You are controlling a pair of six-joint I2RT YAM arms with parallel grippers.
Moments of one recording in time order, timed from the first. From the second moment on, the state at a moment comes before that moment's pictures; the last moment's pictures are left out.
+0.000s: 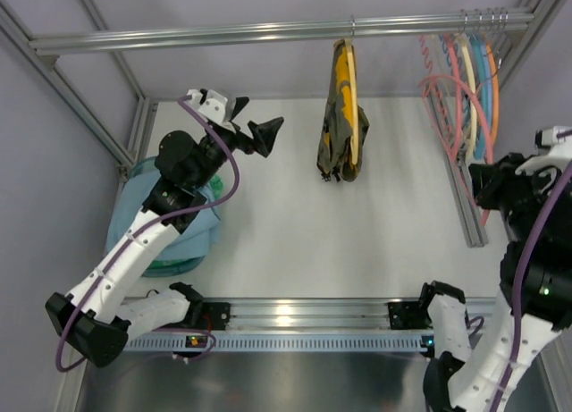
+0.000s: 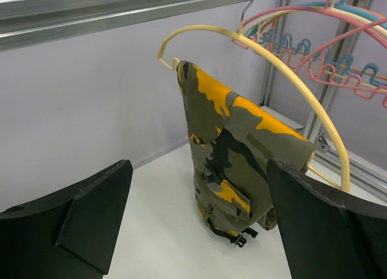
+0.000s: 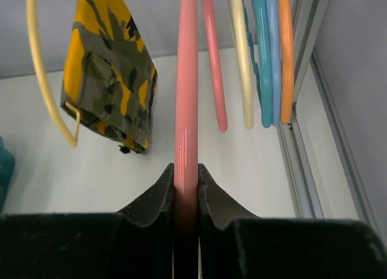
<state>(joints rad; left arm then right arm) -0.54 1.06 1.10 0.21 0.13 -0.03 -0.39 0.66 1.54 -1.06 -0.41 0.09</state>
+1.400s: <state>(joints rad) -0.54 0.99 1.00 0.18 0.07 0.05 -0.09 1.33 2.06 -1.17 -0.19 -0.04</state>
